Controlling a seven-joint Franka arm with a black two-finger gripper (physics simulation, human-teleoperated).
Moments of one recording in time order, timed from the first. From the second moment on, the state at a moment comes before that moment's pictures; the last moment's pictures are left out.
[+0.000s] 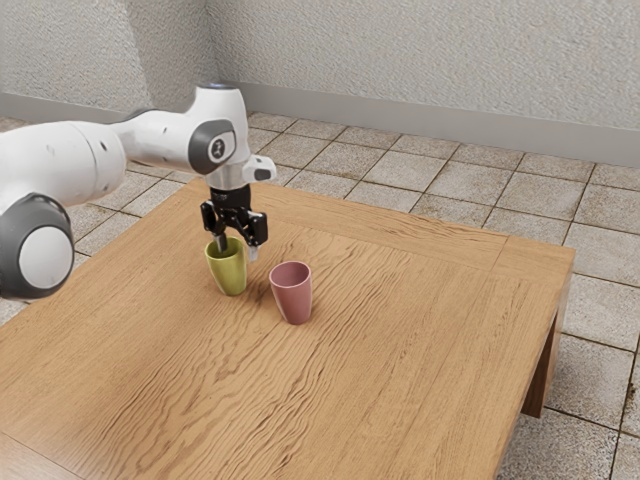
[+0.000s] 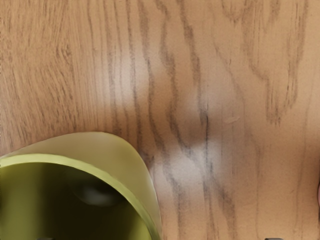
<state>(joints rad) 0.21 0.74 -0.16 -1.21 0.12 1.80 0.07</state>
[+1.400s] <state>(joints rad) 0.22 0.77 -0.16 -1.20 0.12 1.80 0.07</state>
